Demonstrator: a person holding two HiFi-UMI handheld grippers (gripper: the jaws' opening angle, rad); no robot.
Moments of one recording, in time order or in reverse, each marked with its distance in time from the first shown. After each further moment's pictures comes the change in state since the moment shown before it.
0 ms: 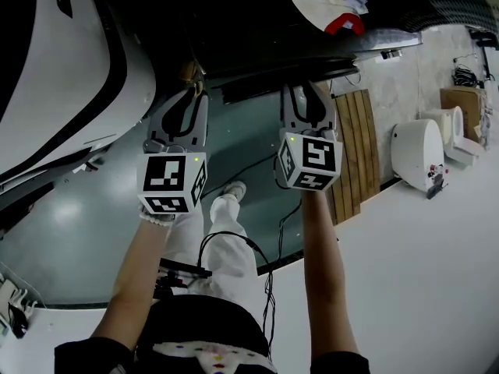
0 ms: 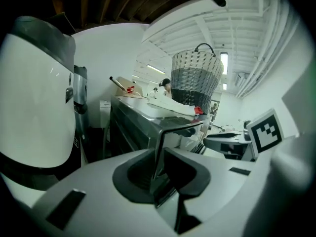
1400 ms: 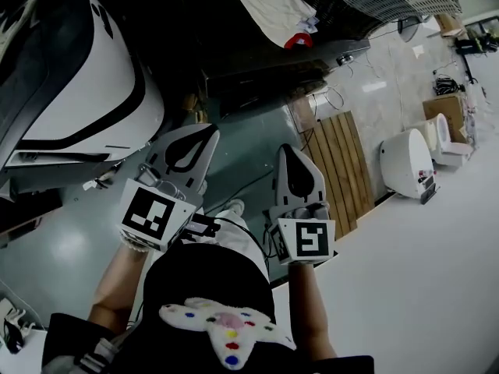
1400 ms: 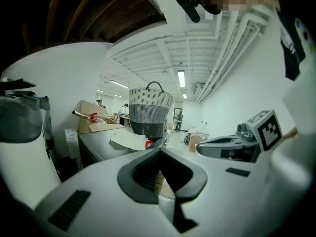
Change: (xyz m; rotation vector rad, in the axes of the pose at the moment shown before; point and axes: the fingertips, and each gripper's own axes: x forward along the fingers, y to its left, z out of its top) left arm -0.172 -0.116 0.120 0.238 -0.144 -0.381; right arm -0.238 0.067 0.113 0.054 -0.182 0.025
